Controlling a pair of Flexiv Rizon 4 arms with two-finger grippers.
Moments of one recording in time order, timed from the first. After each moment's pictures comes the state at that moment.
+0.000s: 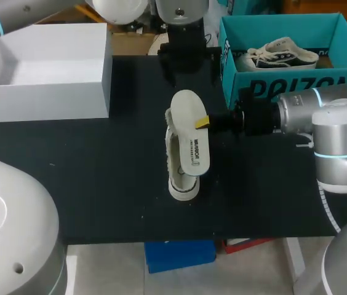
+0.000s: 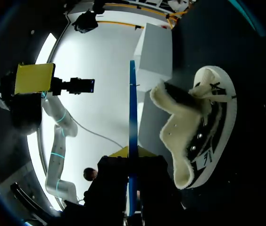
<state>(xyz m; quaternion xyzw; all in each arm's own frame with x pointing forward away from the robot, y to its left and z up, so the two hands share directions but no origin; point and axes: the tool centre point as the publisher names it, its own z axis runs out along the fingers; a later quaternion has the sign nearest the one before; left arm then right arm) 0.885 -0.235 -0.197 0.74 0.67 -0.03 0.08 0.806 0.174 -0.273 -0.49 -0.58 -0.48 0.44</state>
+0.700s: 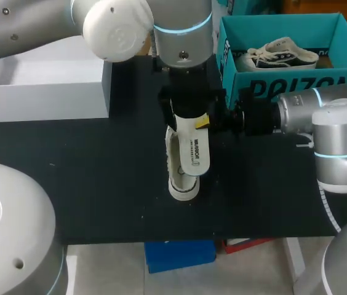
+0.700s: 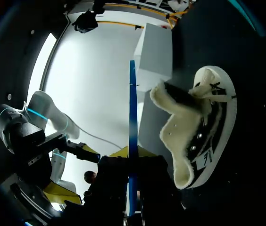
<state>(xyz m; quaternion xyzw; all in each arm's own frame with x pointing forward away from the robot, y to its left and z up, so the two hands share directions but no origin) 0.772 -0.232 -0.220 0.72 0.69 -0.05 0.06 0.806 0.174 -0.273 -0.49 -0.58 -0.48 0.44</state>
